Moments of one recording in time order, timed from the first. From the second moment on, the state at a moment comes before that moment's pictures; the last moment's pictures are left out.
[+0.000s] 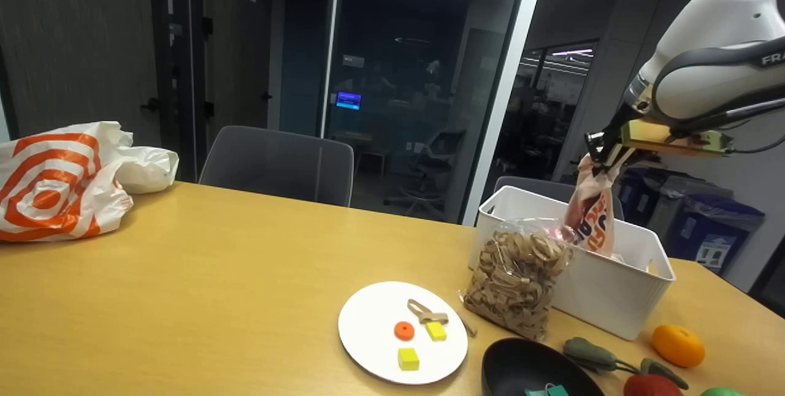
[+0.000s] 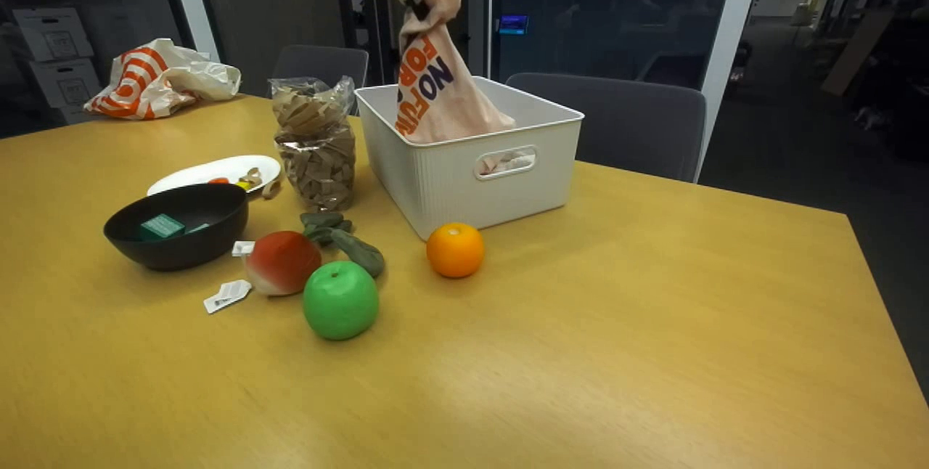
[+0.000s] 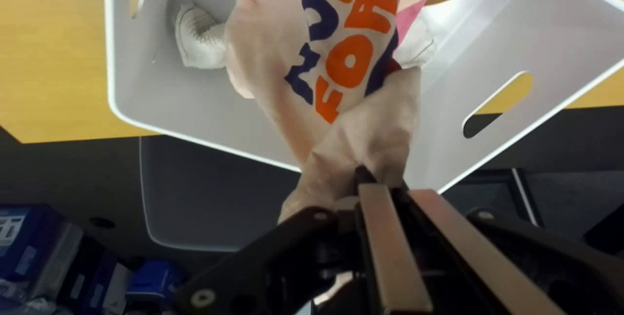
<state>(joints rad) 0.10 0.04 -0.05 -1.89 -0.35 2.46 0.50</state>
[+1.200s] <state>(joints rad) -0.30 -0.63 0.02 -2.22 -0.63 2.23 1.02</state>
